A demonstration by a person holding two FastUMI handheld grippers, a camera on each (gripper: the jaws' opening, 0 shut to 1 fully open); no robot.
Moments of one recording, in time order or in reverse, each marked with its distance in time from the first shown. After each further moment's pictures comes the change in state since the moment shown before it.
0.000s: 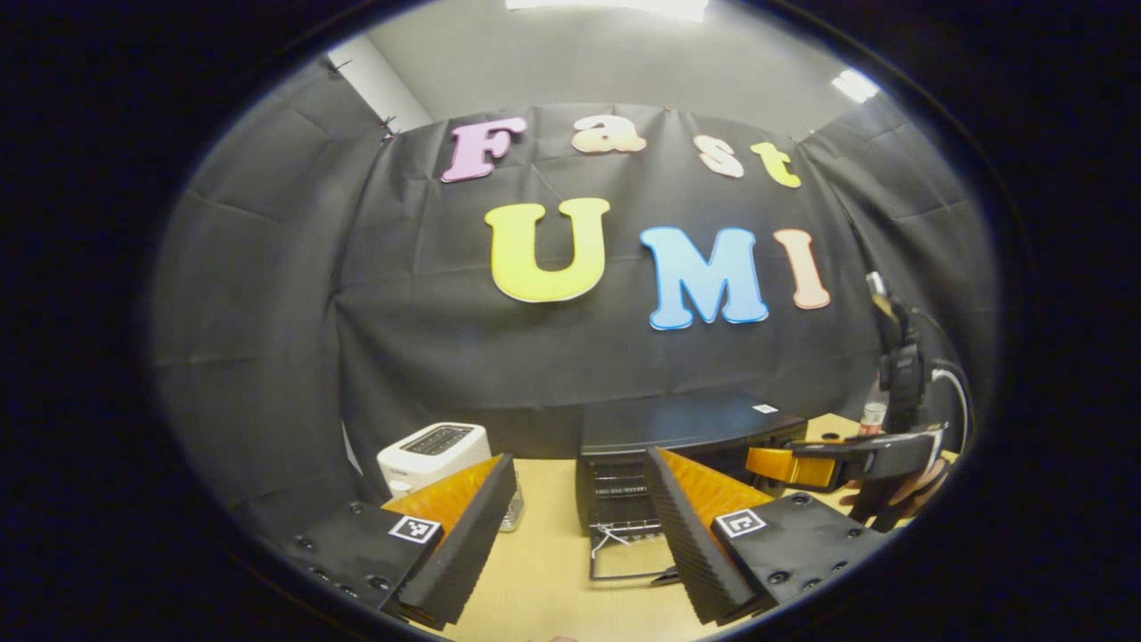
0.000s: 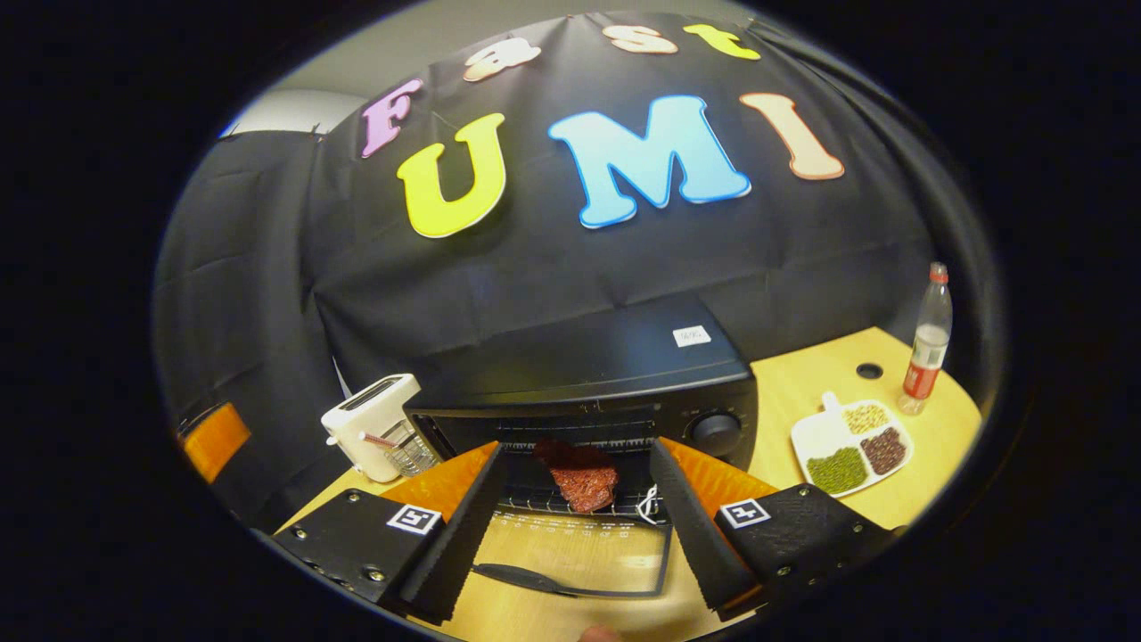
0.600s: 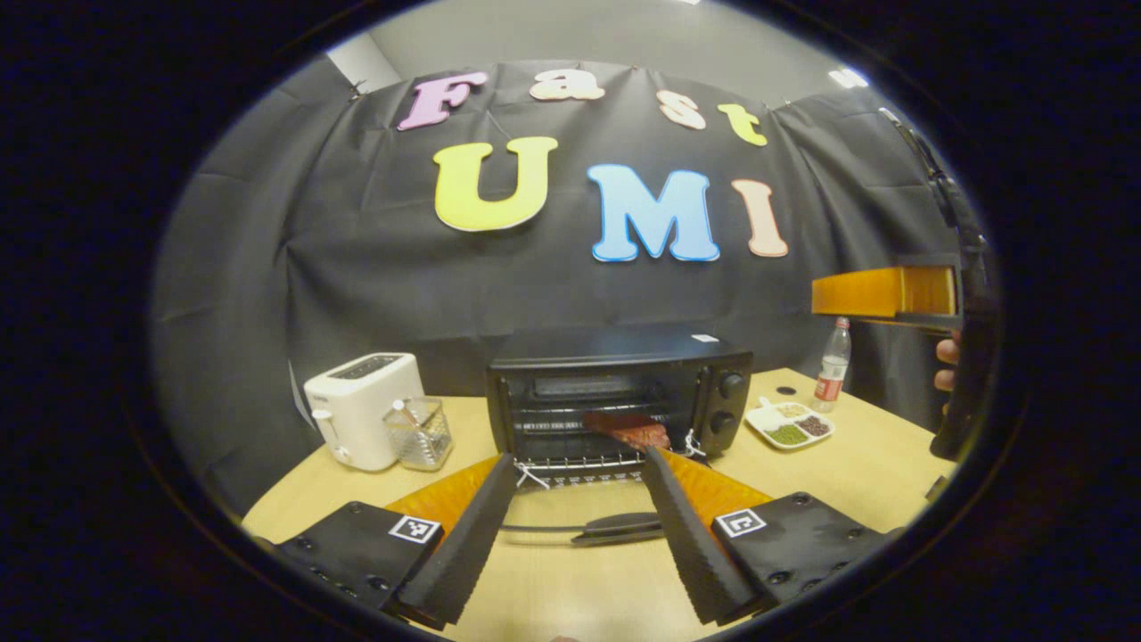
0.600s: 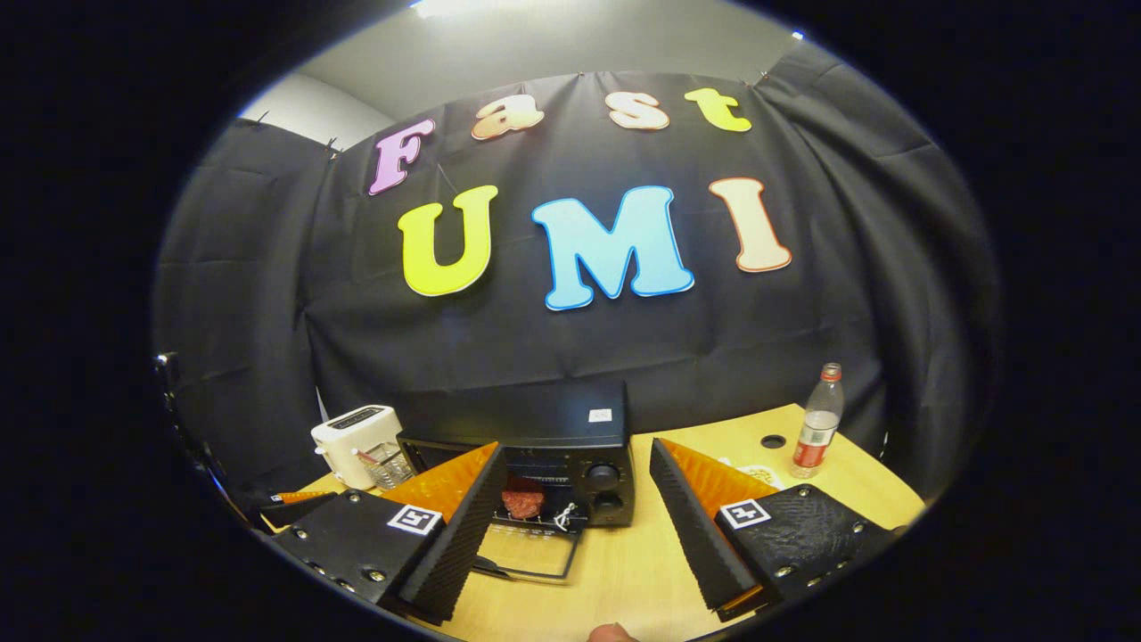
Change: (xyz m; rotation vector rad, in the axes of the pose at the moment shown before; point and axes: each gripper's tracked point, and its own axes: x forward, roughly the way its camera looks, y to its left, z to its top) left arm 0.000 -0.088 -0.100 -0.036 0.199 -0.131; right arm -0.115 -0.055 0.056 -0.089 -0.150 -0.151
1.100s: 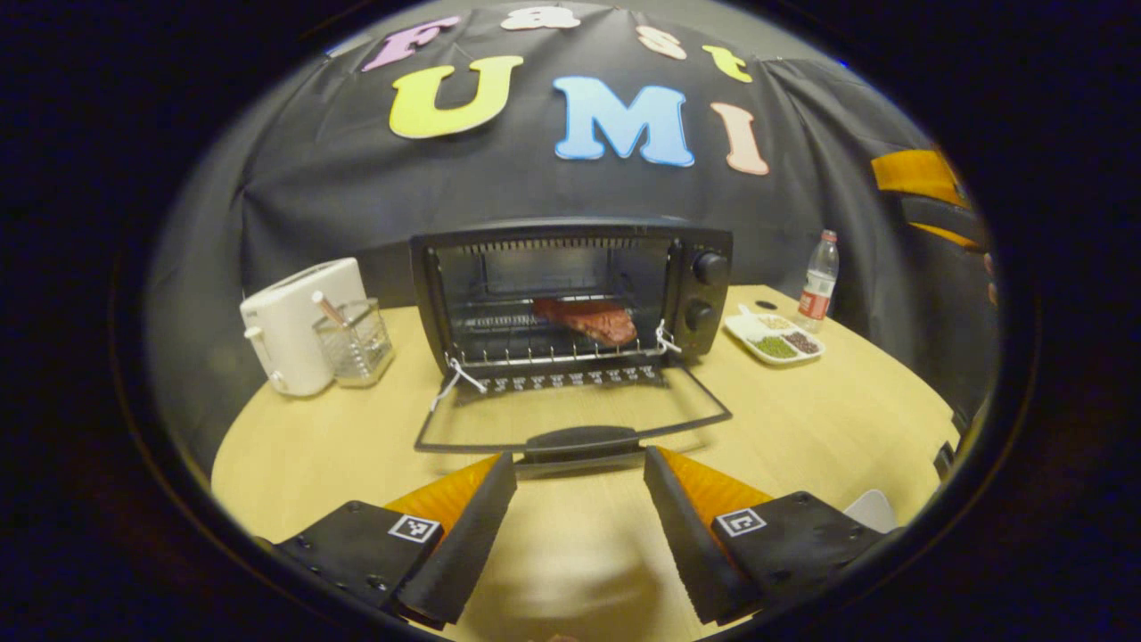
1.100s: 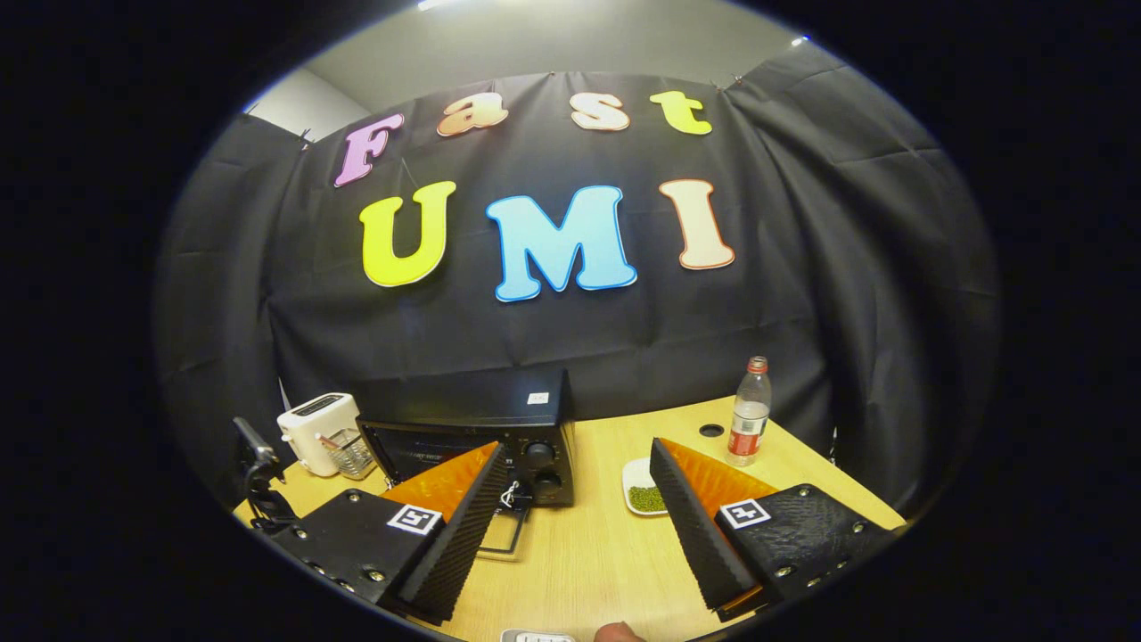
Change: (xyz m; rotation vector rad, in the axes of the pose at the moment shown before) left arm 0.039 -0.042 -0.113 -0.018 0.302 -0.086; right arm -0.035 -0.043 -0.004 -0.003 0.028 -0.139
